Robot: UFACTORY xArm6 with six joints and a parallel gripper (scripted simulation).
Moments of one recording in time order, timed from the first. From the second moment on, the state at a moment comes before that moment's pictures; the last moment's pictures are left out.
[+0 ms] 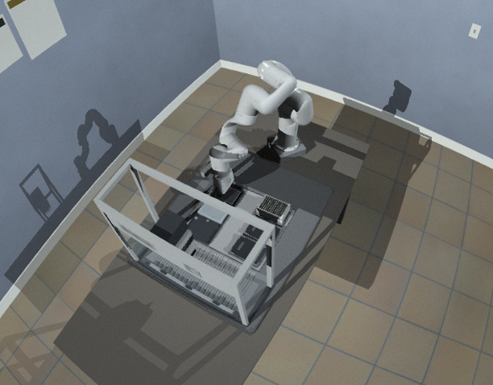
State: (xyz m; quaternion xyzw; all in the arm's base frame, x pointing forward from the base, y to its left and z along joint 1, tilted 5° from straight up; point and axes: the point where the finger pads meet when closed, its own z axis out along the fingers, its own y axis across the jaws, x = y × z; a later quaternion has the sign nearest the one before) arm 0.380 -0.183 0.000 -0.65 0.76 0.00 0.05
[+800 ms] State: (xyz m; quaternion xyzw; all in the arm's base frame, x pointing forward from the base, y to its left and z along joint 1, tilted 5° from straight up) arm 0.378 -0.185 0.028 -0.65 0.76 0.00 0.05
